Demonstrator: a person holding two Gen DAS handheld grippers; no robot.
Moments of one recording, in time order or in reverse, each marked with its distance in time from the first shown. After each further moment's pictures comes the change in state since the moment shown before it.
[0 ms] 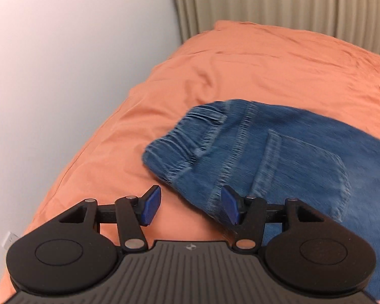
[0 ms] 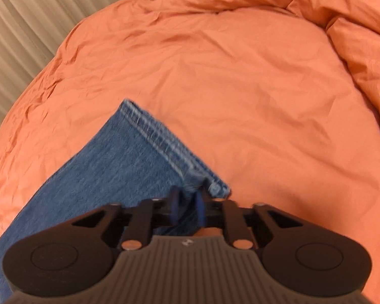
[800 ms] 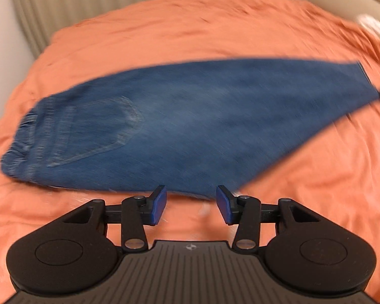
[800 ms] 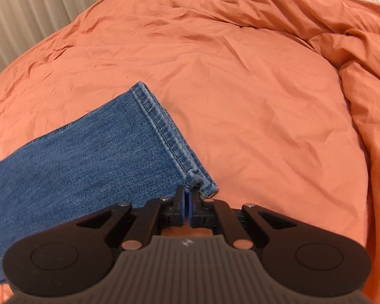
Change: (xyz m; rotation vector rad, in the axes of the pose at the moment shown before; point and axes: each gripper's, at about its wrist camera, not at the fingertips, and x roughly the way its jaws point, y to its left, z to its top) left arm -0.092 -0.137 -0.092 0.513 0.069 -0.470; right arm 0.002 0.012 -0.011 -0.271 -0.011 -0.080
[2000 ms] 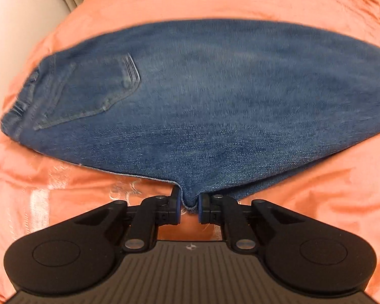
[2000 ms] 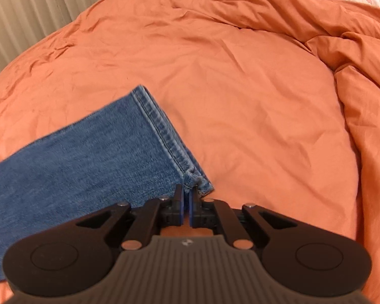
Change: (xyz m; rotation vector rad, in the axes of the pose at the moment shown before) left arm 0.070 -0.031 0.005 -0.194 0.183 0.190; right arm -0.012 0.000 -0.003 -0.017 0.008 -0.007
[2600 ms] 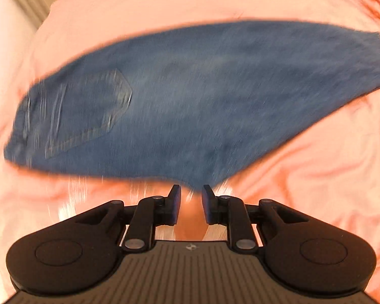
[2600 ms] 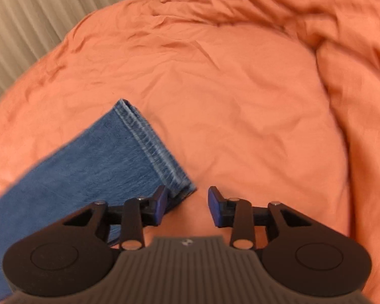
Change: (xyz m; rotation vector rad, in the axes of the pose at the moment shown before) left arm -0.062 0.009 0.026 0.203 0.034 -0.091; right arm -0.012 -0.040 0.003 0.206 0.009 0.097
